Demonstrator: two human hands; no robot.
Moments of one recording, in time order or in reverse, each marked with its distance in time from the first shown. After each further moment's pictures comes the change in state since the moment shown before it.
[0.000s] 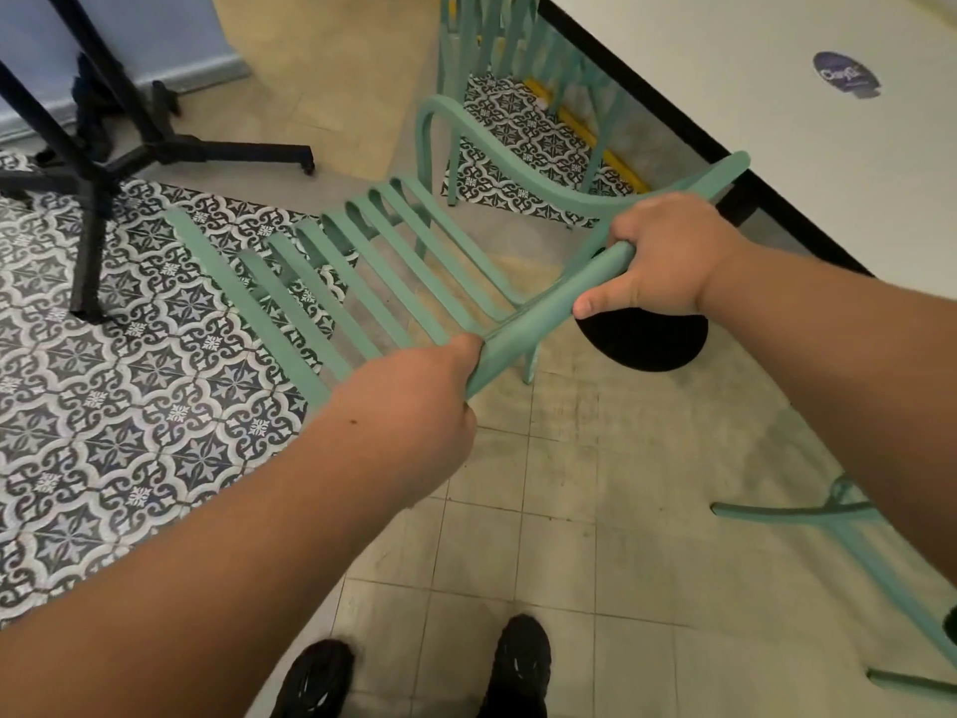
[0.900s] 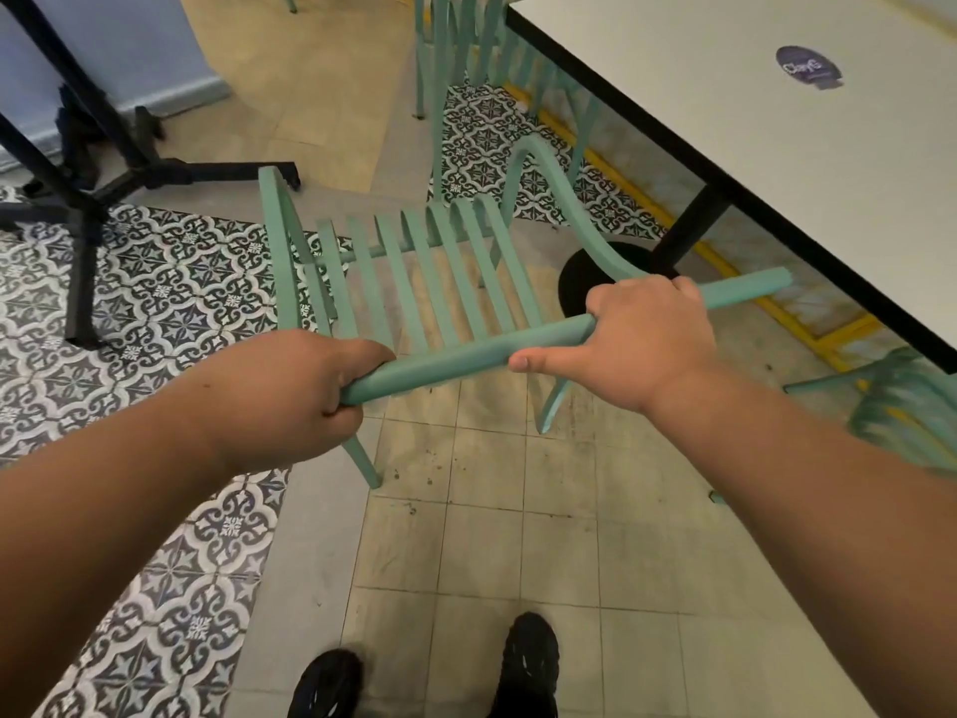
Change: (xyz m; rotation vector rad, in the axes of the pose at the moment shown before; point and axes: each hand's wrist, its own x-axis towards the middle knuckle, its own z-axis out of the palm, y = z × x) left_hand 0.002 -0.079 -0.036 0.170 -0.077 0.248; right_hand -0.069 -0.062 0.021 0.004 0.088 0.302
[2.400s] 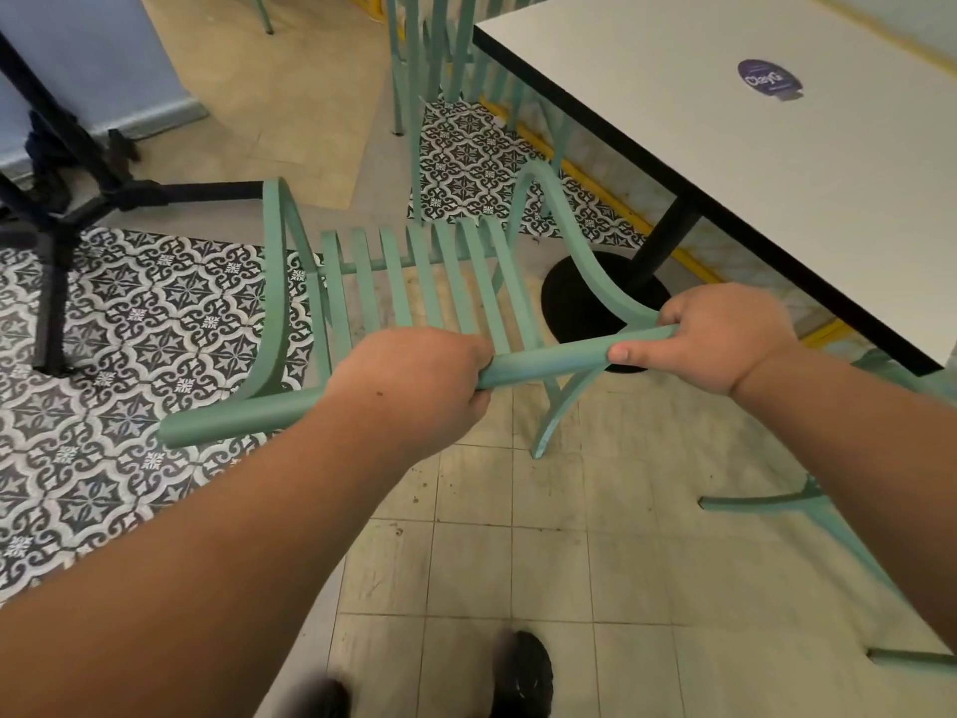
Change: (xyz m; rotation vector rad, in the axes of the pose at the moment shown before) left_hand 0.079 0.100 0.007 0.156 0.042 -0.039; right_hand 0.008 0.107 0.003 0.027 -0.188 0.064
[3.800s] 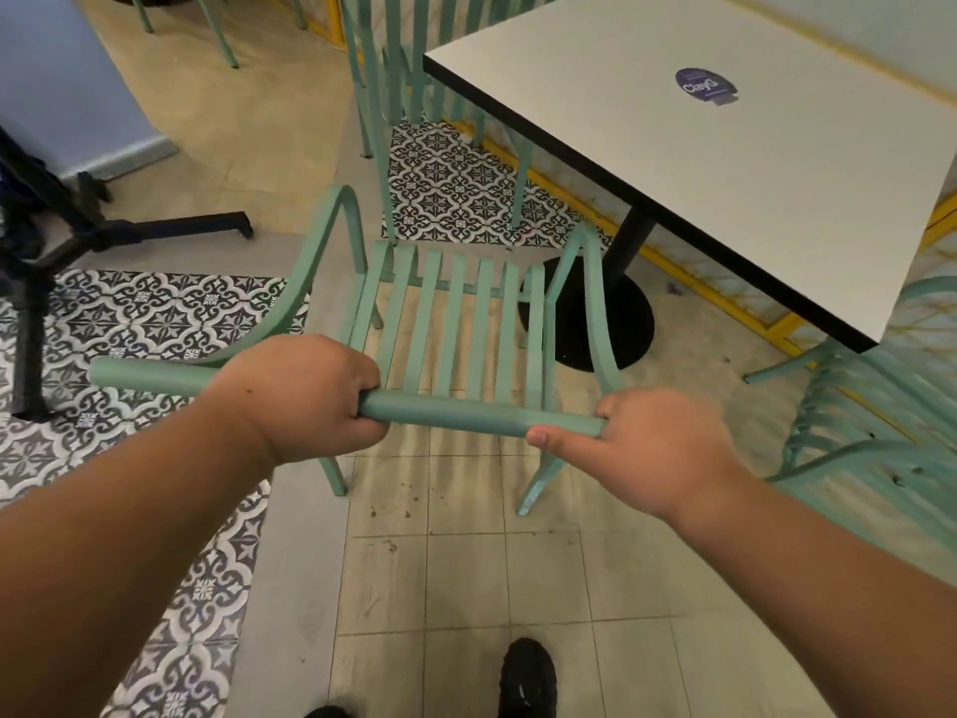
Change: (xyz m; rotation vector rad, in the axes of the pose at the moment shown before) left_hand -0.013 -0.054 -0.010 0.093 -0.065 0.067; right_hand -0.098 -0.049 0.016 0.214 -0.032 0.096
